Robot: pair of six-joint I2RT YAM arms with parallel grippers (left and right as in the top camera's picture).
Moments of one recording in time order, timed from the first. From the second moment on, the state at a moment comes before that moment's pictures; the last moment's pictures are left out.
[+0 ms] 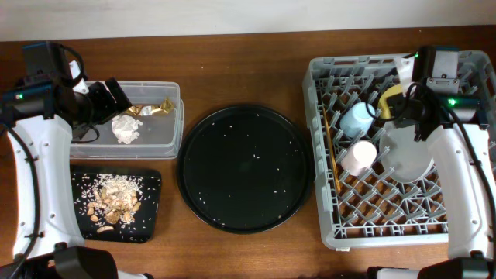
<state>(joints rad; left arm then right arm) 0.22 1.64 1.68 -1.16 0.12 -0.32 -0.10 1.50 1.43 -0.88 0.32 -0.44</state>
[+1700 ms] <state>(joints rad) 0.22 1.64 1.68 -1.16 0.12 -0.32 0.09 0.29 0.85 -0.44 -0.16 -0.26</state>
